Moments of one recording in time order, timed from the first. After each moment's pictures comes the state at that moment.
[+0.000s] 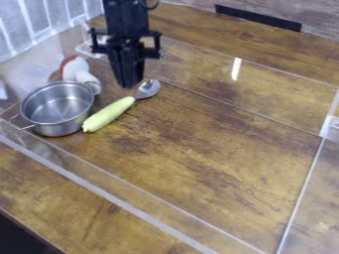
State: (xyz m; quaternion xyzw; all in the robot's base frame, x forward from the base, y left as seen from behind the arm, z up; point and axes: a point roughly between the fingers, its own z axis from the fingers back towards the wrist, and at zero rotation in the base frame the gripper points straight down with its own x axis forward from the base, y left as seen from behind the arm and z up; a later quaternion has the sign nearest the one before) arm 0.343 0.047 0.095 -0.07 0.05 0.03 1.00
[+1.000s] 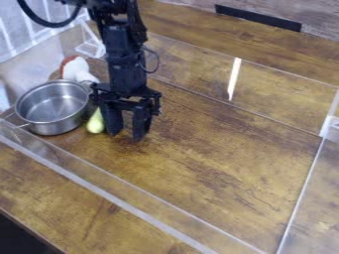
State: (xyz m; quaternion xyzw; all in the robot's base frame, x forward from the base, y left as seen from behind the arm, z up) arm 0.338 0.049 0.028 -0.06 0.06 0.07 0.99
